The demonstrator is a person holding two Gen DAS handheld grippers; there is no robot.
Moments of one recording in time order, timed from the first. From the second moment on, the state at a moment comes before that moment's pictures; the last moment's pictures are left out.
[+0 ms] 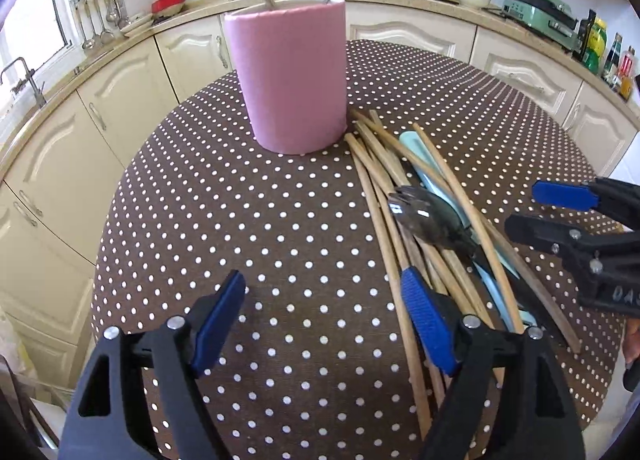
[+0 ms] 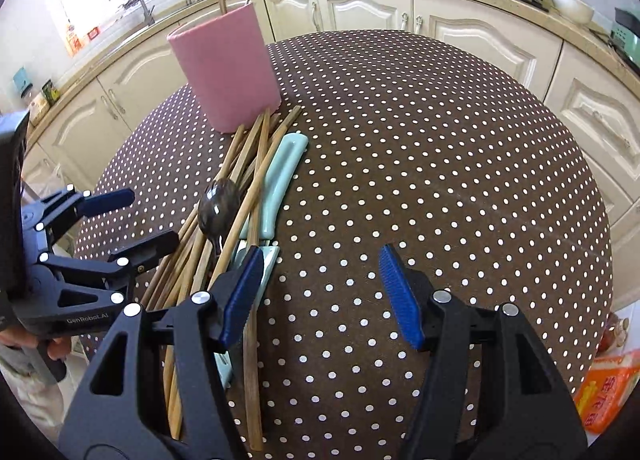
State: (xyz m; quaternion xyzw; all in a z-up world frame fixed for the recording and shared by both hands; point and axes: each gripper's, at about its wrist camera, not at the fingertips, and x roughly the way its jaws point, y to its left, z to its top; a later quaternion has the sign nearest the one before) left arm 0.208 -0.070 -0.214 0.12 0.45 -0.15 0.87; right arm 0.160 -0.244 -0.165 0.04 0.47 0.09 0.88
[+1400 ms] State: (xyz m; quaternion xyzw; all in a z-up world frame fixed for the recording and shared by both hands) left arm 0.213 -0.022 -0.214 -0.02 0.53 -0.18 0.83; right arm 0.173 -0.253 -0.173 -0.02 0.52 0.08 0.85
